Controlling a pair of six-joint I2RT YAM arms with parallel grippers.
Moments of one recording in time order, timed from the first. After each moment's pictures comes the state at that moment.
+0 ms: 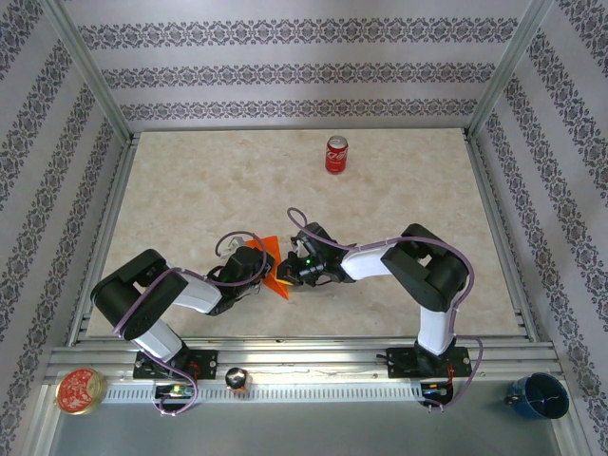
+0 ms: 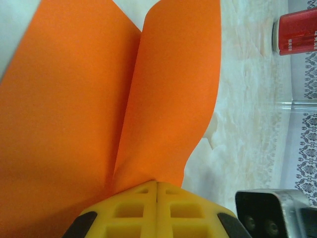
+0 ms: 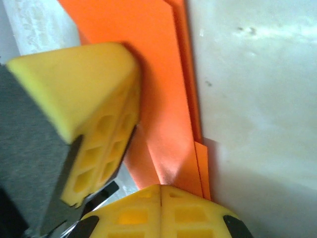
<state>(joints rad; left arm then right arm) -0.67 1.60 0.34 0.65 -0.16 -1.42 0.81 1.87 0.82 0.24 -0.55 1.10</state>
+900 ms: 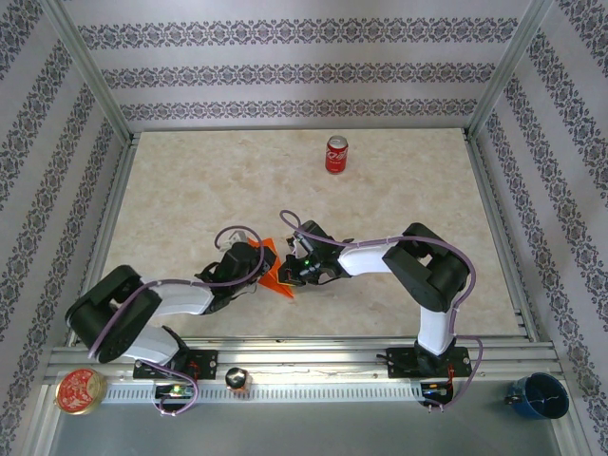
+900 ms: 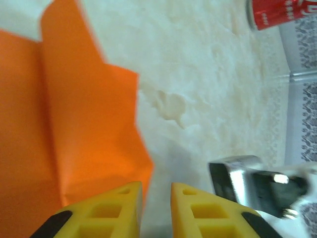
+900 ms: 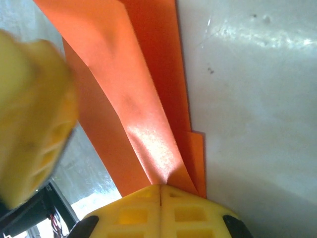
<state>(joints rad) -0.66 1.40 0.38 0.43 -0.10 -1.25 0.81 1.87 0.88 0.04 -0.54 0.90</state>
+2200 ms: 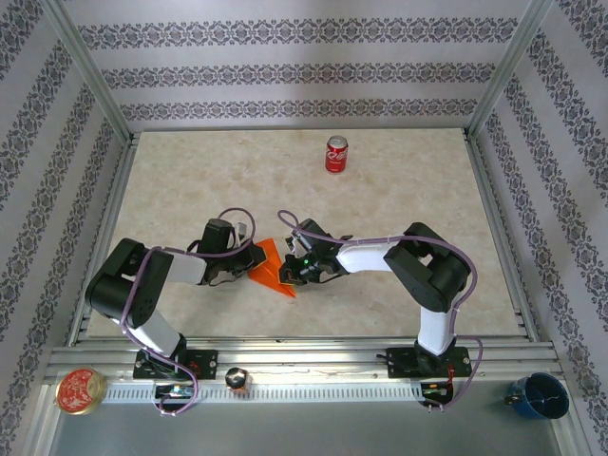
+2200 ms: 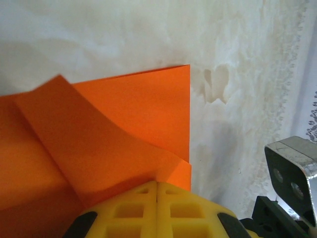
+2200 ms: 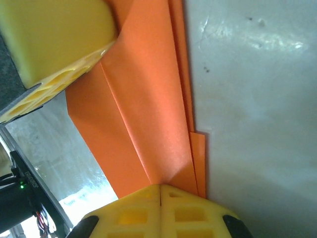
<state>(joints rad) -0.30 1.64 0.48 0.35 0.55 -0.89 0.81 1.87 0.92 -0.05 -0.52 0.84</state>
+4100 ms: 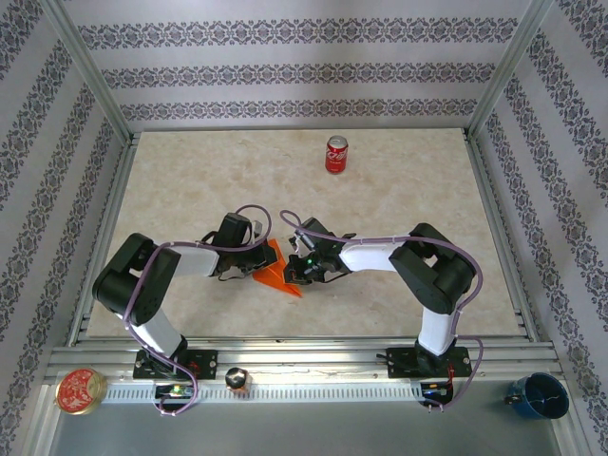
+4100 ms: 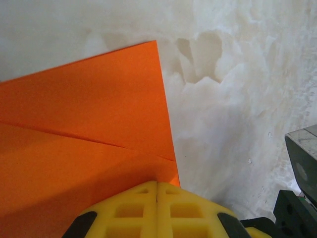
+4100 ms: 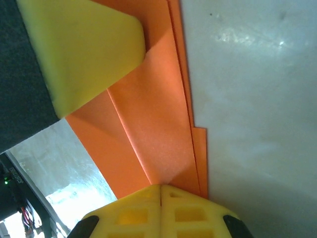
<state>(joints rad) -0.41 1.67 0.62 0.16 0.49 -0.82 0.79 1.84 0.92 -0.13 -0.50 0.78</state>
